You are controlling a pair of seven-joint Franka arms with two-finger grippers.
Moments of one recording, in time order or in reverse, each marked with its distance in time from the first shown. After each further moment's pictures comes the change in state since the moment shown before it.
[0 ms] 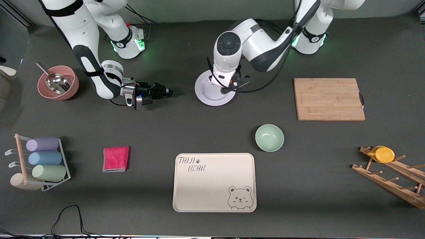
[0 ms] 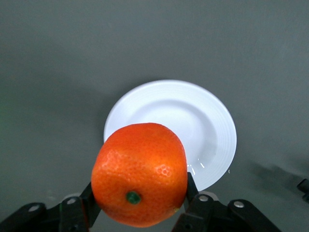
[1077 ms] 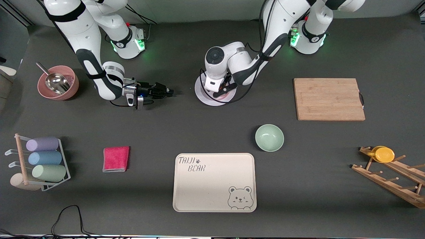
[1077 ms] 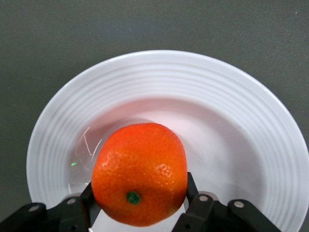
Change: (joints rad) left arm -0.084 0.259 0.003 -0.073 0.294 0.316 -0.238; right arm 0.000 0.029 0.000 0.002 0.000 -0.002 -0.034
